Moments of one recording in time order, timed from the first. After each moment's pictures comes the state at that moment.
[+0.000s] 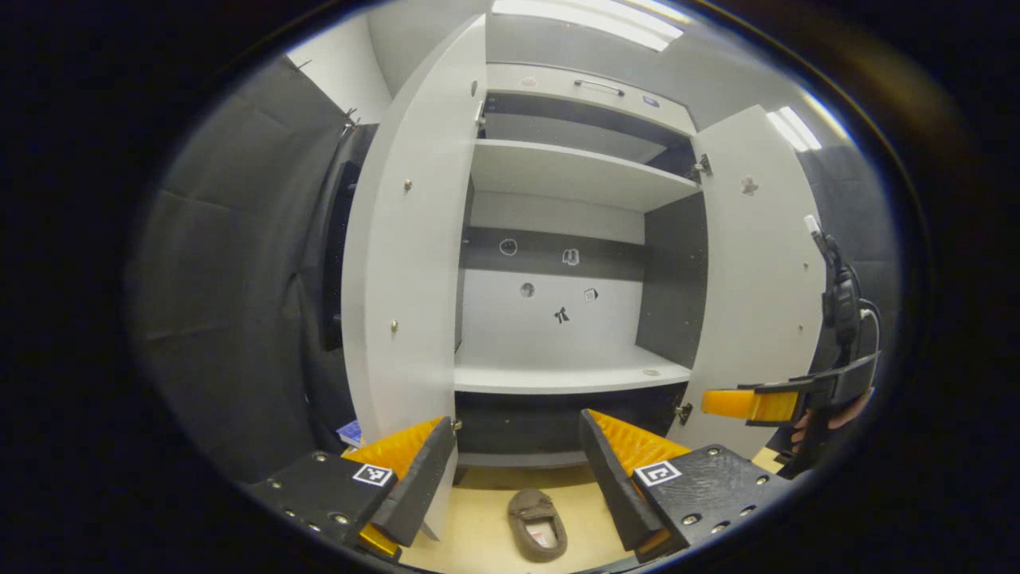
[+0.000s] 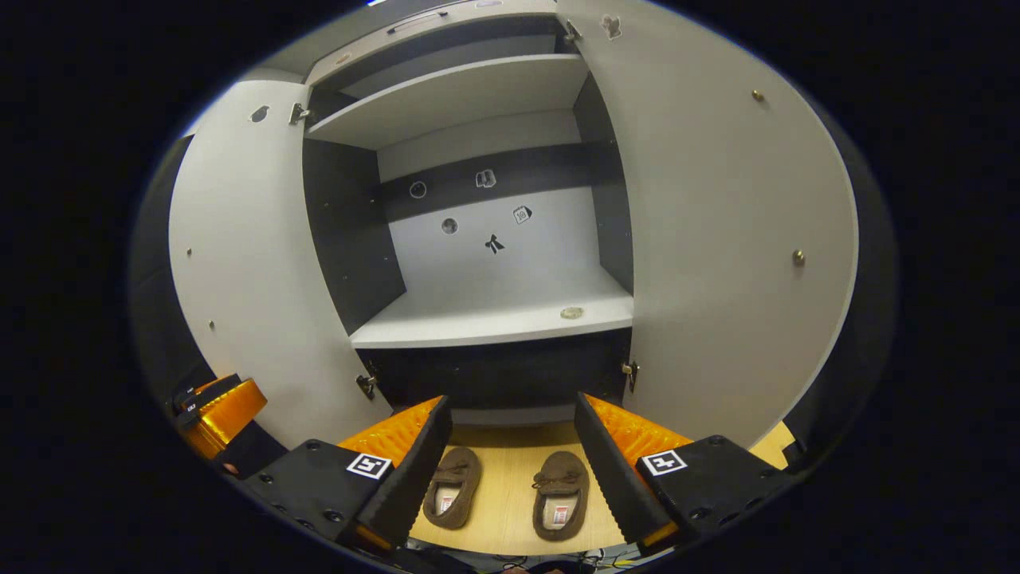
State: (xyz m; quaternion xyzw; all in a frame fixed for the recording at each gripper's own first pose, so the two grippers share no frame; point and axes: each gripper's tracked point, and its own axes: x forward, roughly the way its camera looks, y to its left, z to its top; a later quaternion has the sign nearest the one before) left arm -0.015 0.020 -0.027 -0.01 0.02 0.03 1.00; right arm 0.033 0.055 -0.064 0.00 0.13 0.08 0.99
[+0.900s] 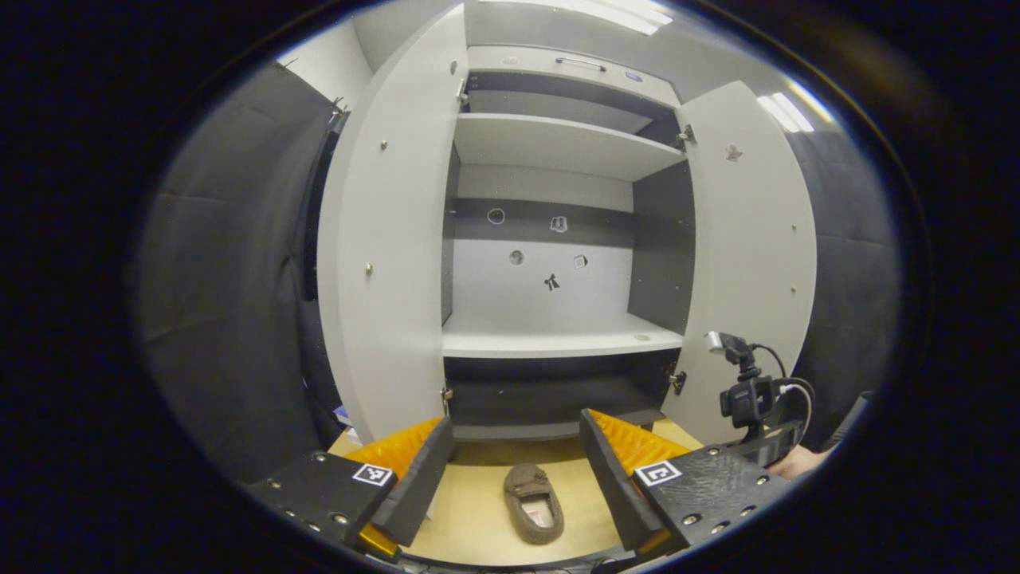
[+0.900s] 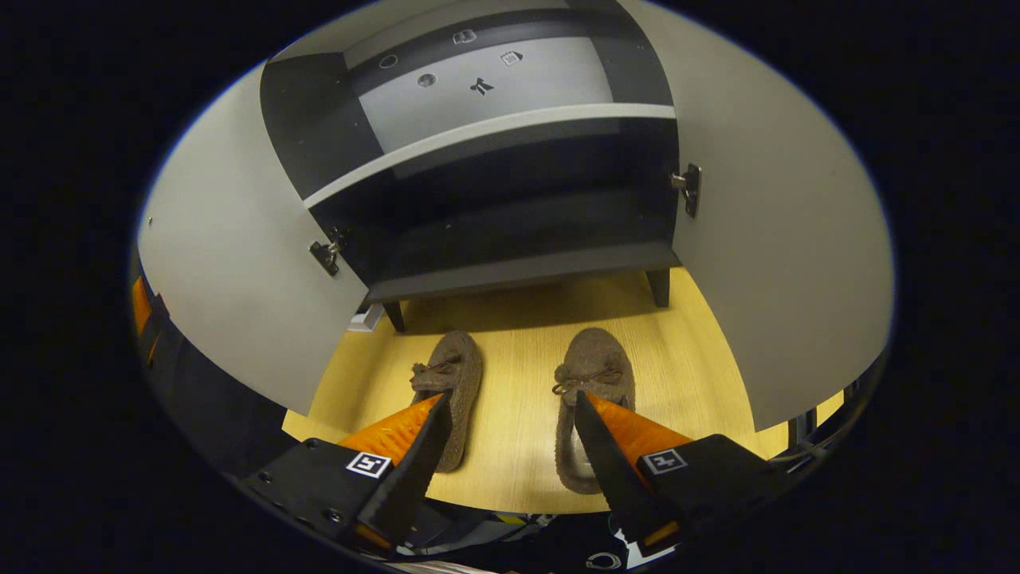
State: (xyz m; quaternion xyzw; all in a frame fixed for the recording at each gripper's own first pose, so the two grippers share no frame) left arm -0.024 -0.002 -0.067 0.01 0.07 0.02 1.00; right arm 0.048 0.059 -0.261 0.02 0.34 0.09 0.93
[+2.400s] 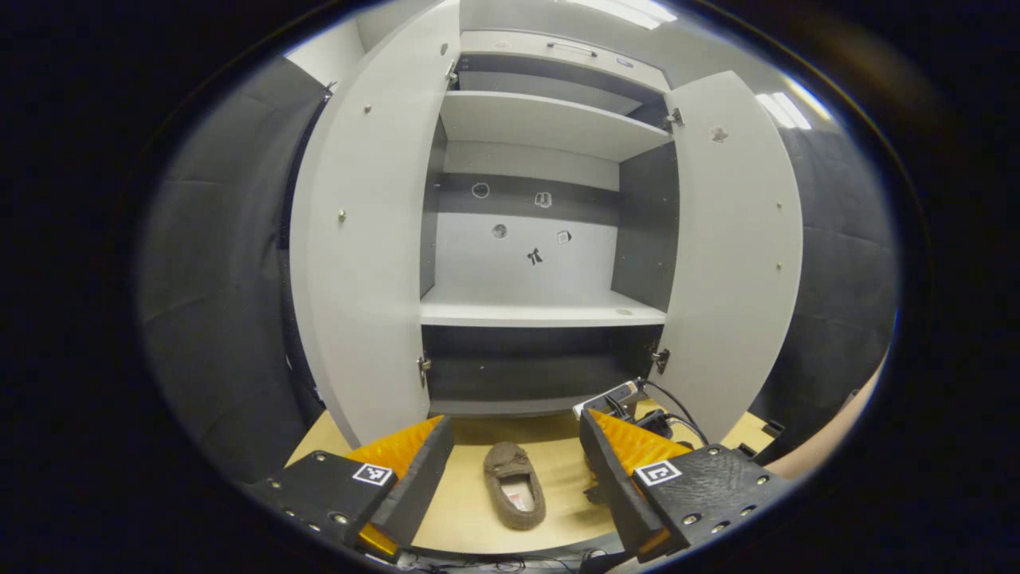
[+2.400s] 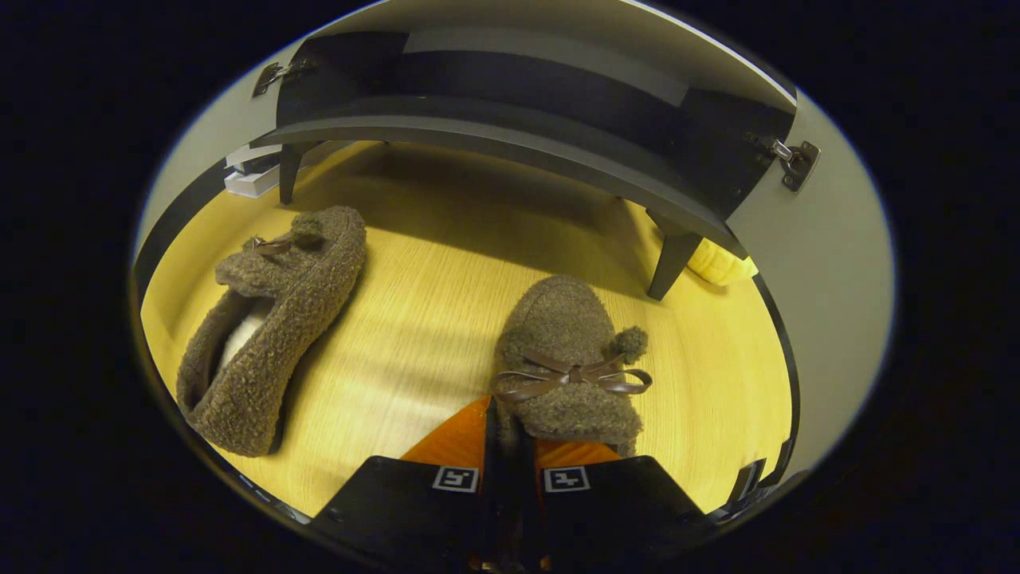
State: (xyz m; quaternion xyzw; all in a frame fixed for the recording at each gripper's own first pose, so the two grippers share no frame) left arm -0.020 -0.019 -0.100 0.00 0.10 0.00 0.99; right arm 0.122 0.008 -0.391 -0.22 0.38 0.02 0.90
